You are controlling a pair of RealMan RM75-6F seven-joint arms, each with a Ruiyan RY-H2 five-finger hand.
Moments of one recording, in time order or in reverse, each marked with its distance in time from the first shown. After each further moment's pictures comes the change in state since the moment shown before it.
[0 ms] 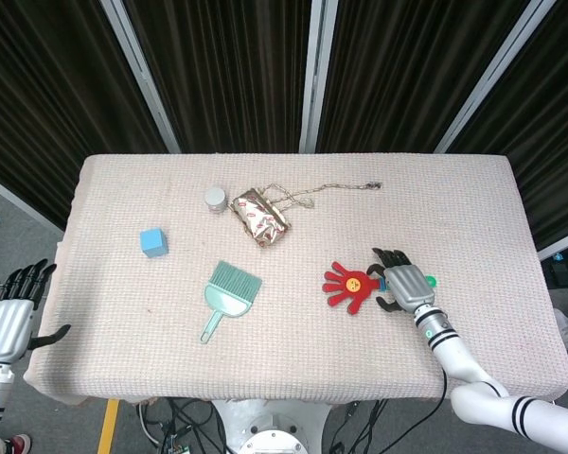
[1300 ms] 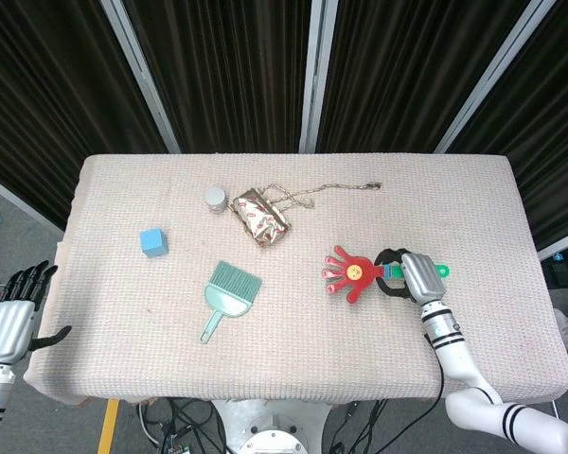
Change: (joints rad) left arm 0.001 -0.006 0.004 0.005 0.000 -0.011 -0.007; right arm -0.078 -0.097 0.045 0.115 -0.128 0.258 0.428
